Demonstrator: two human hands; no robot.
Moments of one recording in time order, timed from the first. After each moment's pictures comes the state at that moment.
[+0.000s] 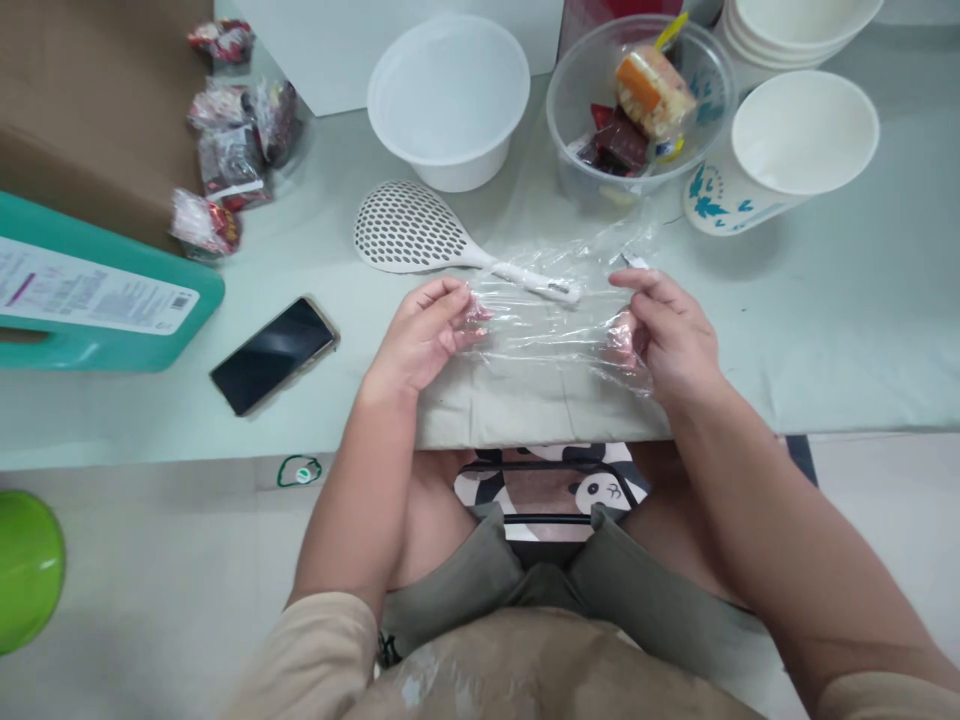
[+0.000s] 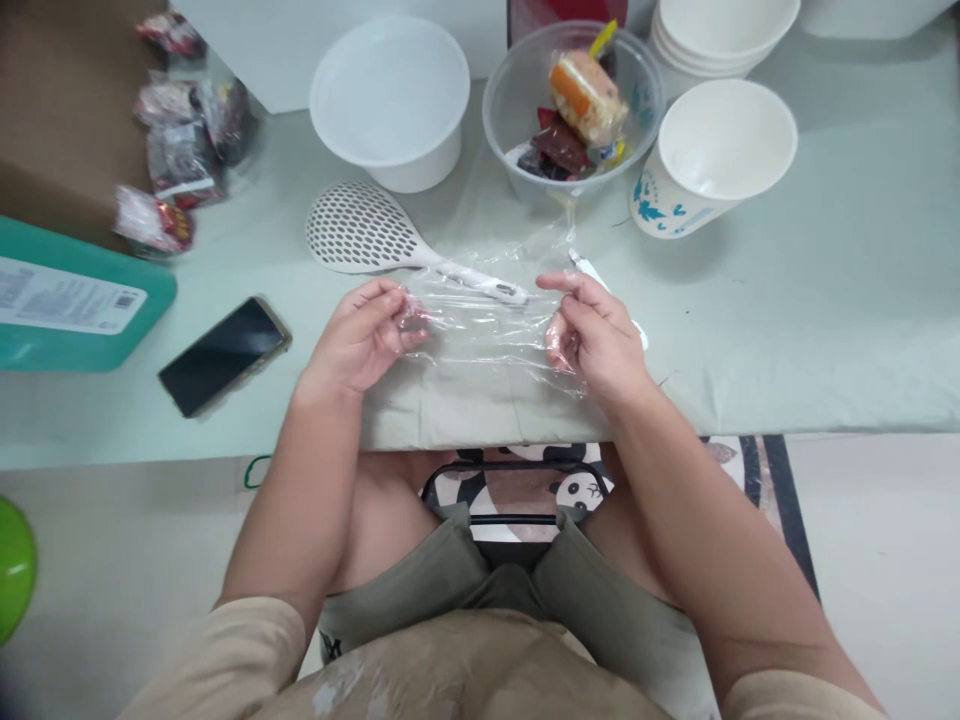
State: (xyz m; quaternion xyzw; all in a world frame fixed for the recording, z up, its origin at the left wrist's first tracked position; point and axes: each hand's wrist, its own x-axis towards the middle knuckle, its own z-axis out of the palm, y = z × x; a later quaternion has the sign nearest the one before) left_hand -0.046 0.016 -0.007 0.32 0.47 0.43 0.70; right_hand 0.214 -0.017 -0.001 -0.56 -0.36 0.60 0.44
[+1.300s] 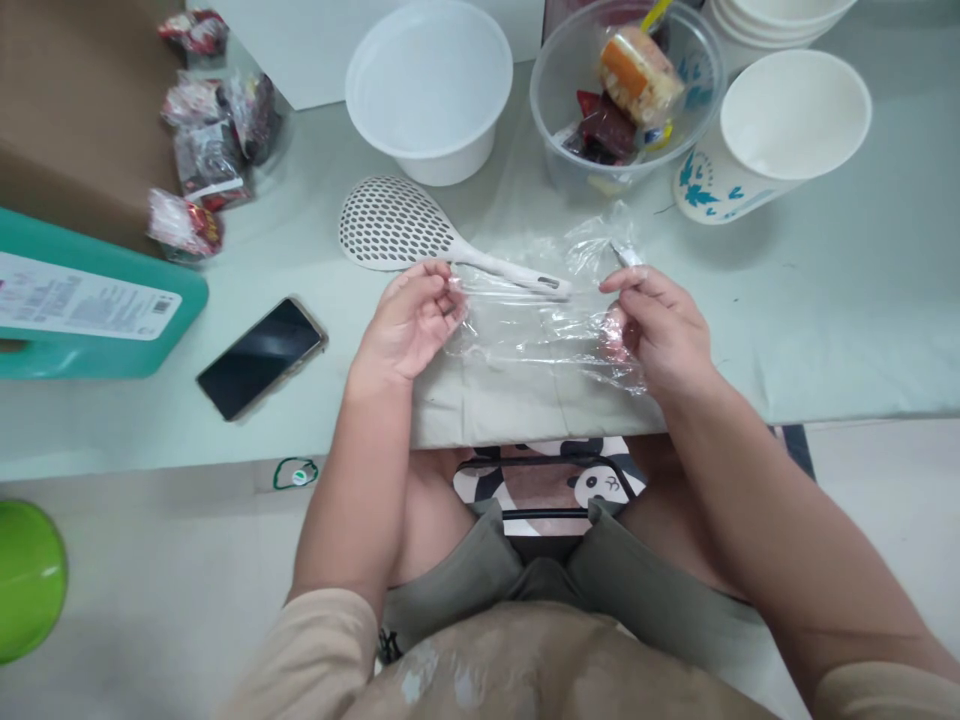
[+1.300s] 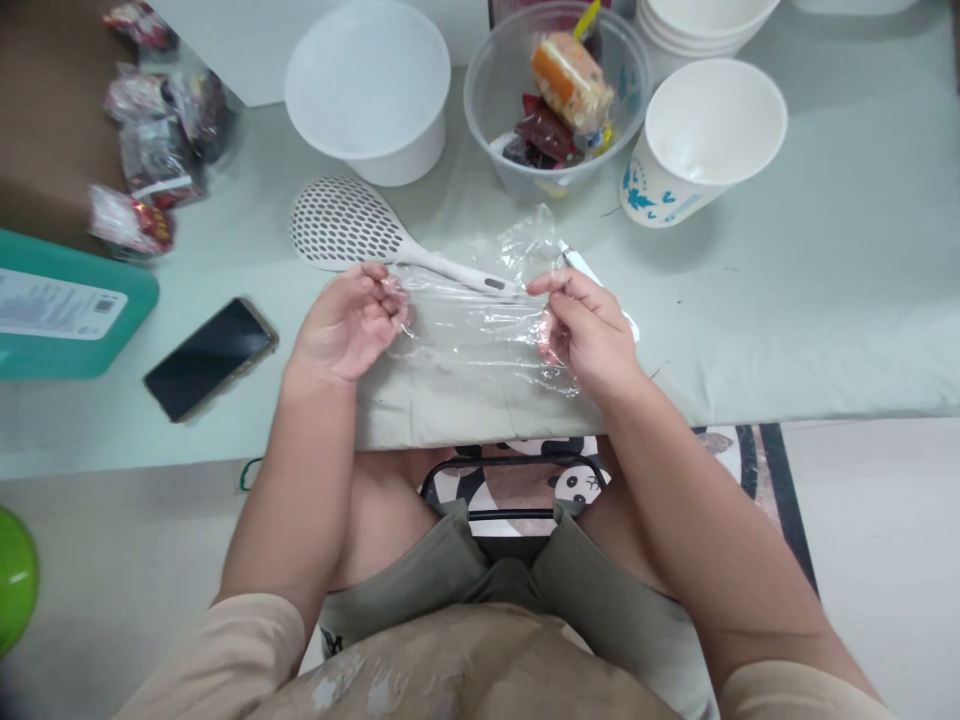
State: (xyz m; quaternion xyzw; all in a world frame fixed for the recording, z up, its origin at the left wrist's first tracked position) left_hand -0.041 0.027 -0.004 0.25 0.45 0.47 0.72; right_hand 0.215 -0.015 -0.003 -0.57 -0.39 0.58 0.43
